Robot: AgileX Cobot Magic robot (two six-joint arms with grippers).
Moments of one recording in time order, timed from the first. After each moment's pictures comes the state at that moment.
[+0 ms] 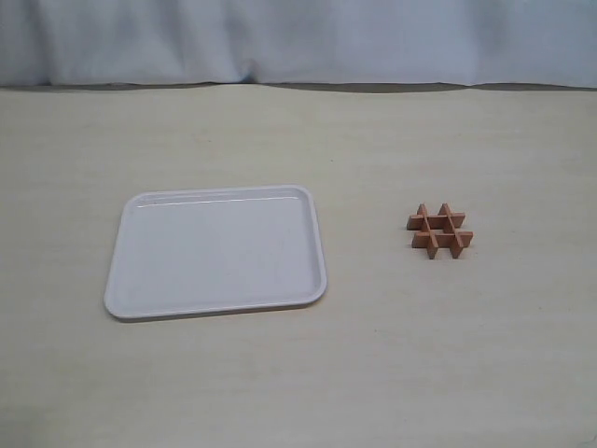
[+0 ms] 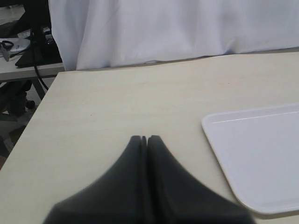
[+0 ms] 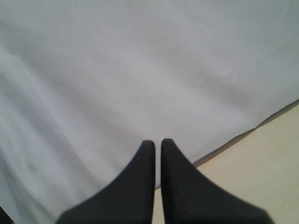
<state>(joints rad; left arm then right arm) 0.02 0.00 0.00 -0.06 0.32 0.16 -0.18 0.01 0.00 0.69 -0.11 -0.04</state>
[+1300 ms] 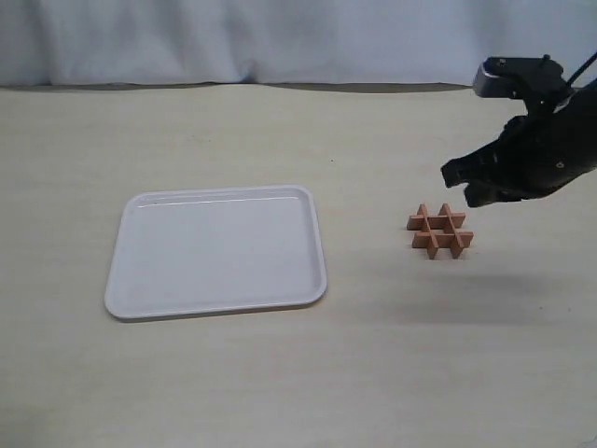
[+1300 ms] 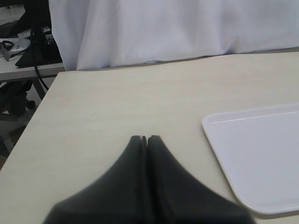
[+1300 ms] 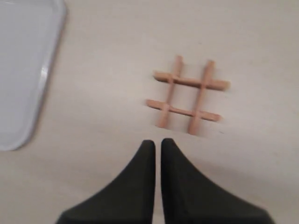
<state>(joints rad) 0.02 0.00 0.00 -0.06 0.32 0.16 -0.18 1.58 -1.01 0.21 0.71 -0.20</state>
